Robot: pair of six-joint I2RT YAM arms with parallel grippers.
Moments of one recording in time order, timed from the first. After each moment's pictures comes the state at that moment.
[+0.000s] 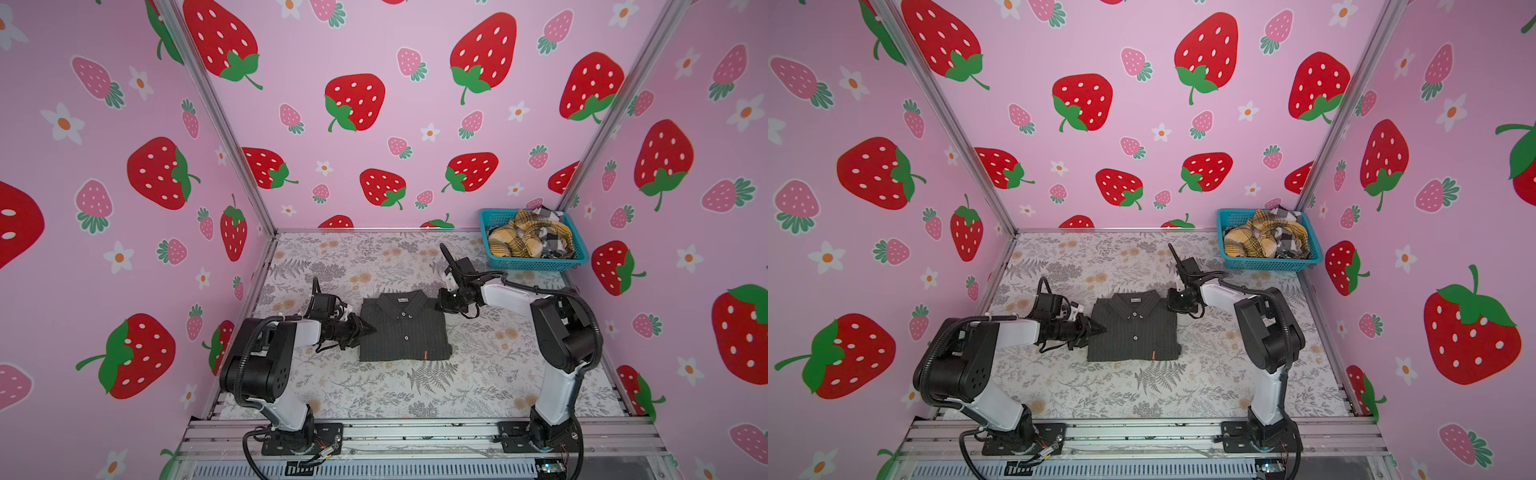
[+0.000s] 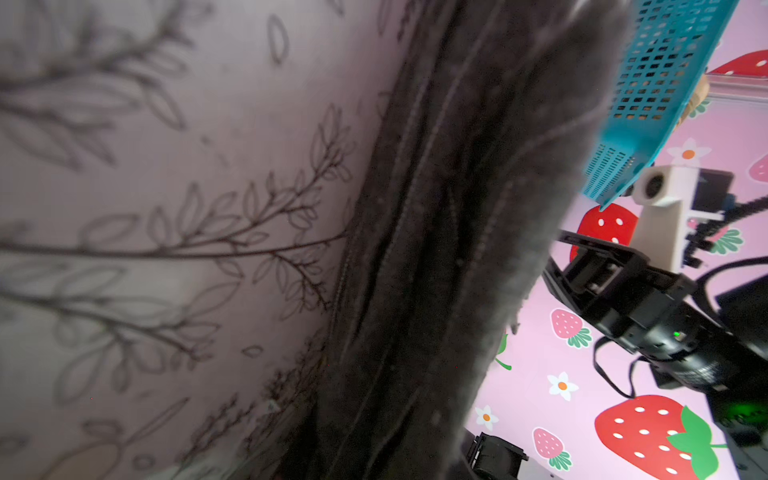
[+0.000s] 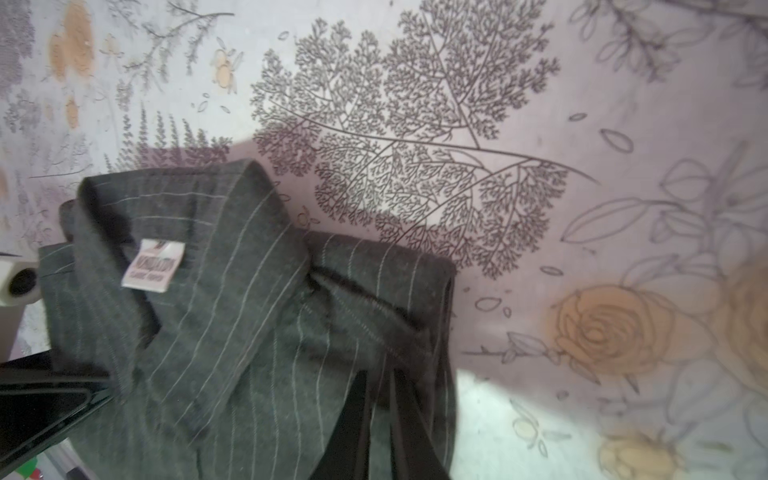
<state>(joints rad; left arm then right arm) -0.13 1.65 0.61 -0.04 0.79 -0.79 0.56 1.87 1.20 -0.42 -0.30 0.49</state>
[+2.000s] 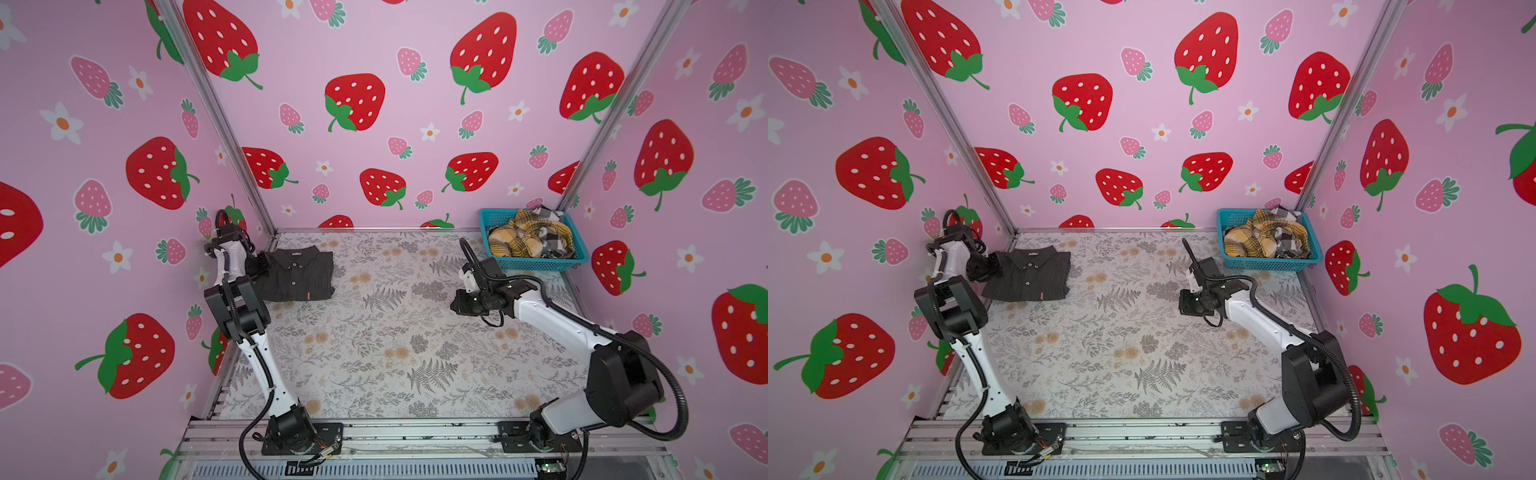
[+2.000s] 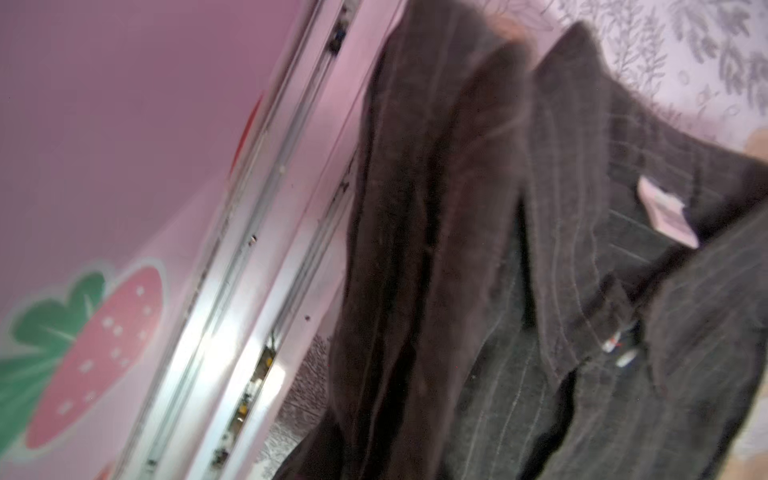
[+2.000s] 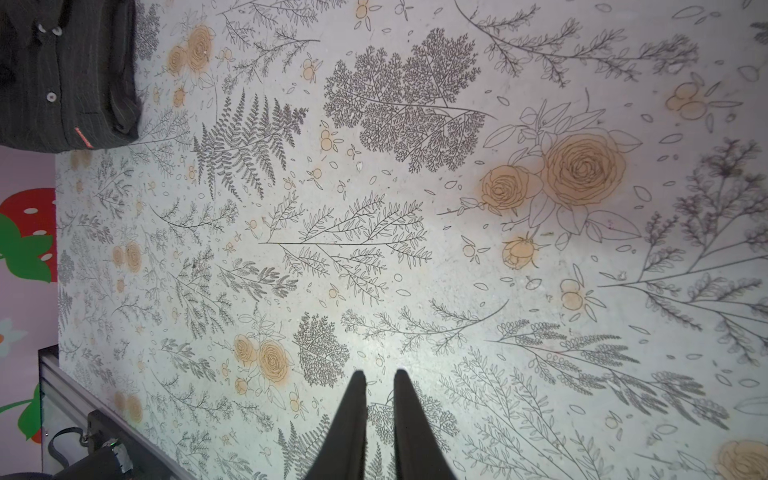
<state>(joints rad) 0.48 2.42 2.23 -1.08 0.17 -0.03 0.56 1.50 1.07 -0.58 -0.24 0.45</state>
